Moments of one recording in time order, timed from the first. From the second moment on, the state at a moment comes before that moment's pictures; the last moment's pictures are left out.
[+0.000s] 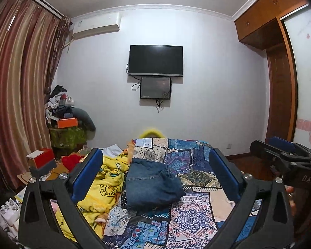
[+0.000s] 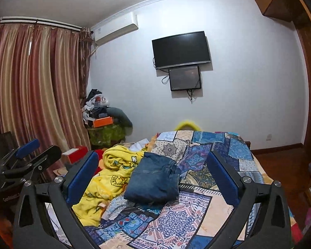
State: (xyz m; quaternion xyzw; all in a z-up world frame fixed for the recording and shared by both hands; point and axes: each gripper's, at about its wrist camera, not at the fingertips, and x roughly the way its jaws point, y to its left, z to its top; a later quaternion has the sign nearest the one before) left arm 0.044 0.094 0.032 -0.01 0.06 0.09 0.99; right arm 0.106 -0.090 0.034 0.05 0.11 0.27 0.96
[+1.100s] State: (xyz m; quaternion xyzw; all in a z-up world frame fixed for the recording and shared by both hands) left arm 0.053 0.112 0.025 -0.04 0.08 0.09 0.99; right arm 0.099 -0.088 0.036 0.03 0.11 0.26 0.96
